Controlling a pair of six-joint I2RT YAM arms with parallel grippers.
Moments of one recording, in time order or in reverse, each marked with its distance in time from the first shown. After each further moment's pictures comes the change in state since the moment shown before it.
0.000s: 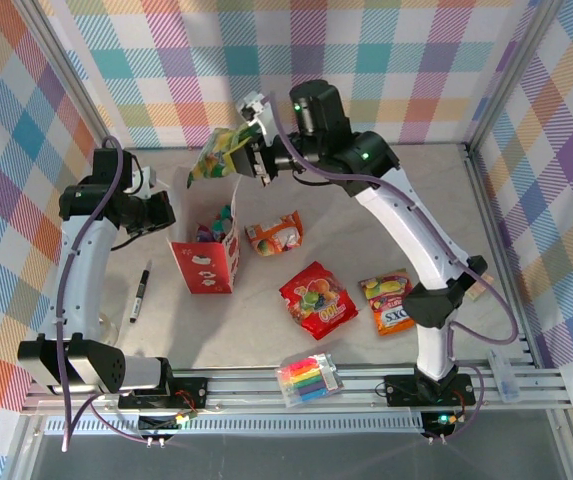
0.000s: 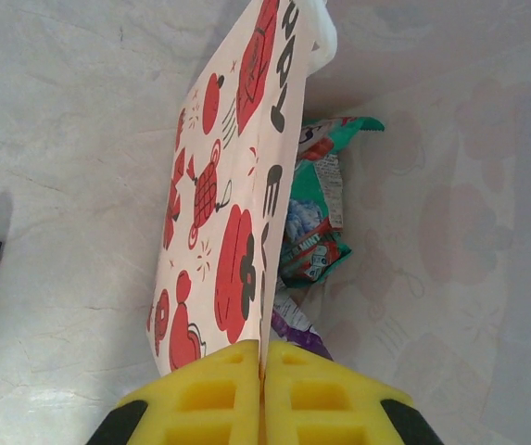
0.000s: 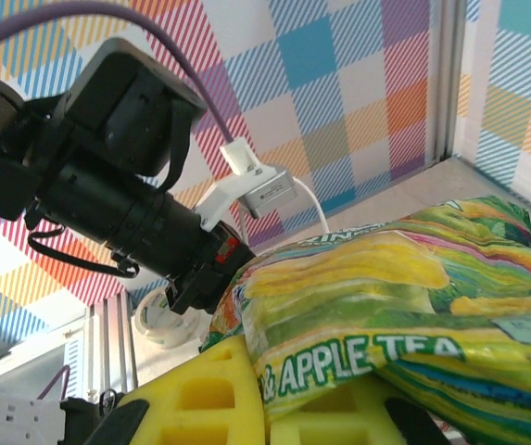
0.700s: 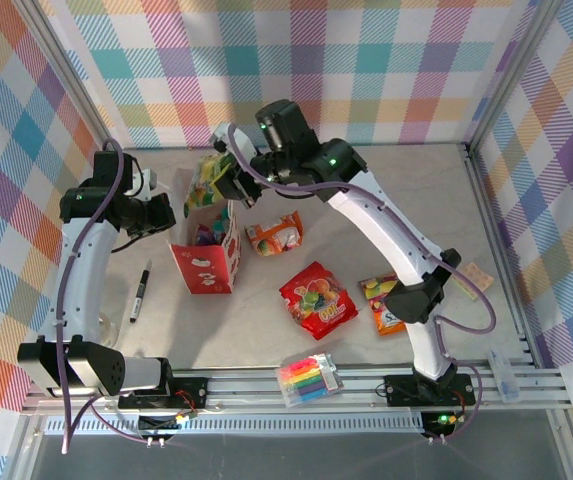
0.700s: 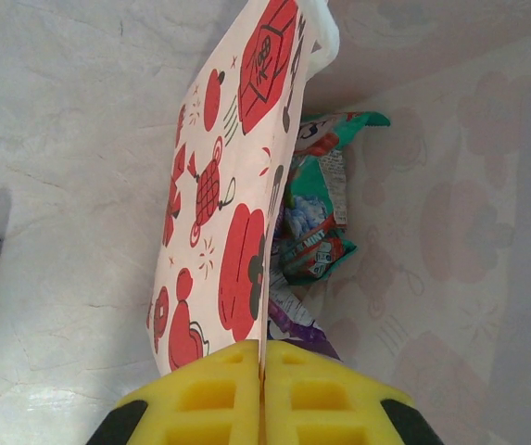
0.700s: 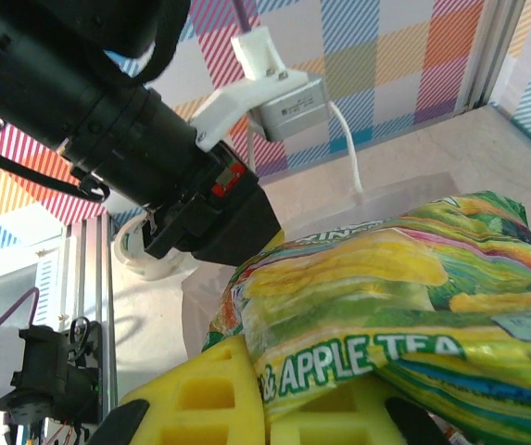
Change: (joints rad) left arm 0.000 -0.012 -0.023 0.009 0.001 0.000; right arm 0.069 0.112 0.060 -0.122 0.040 -0.164
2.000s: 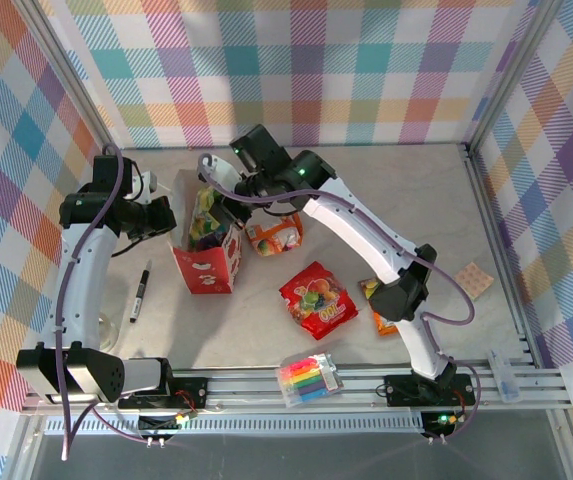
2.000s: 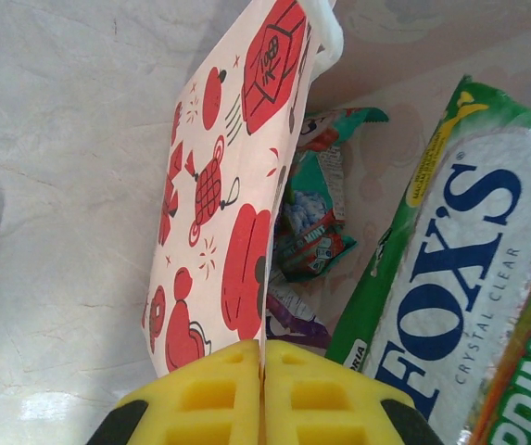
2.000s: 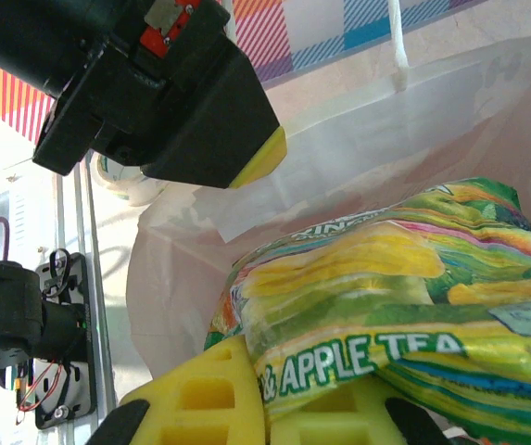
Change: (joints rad) left arm 0.000 -0.032 -0.038 0.022 0.010 0.000; right arm 0.060 0.096 0.000 -0.106 0.060 -0.036
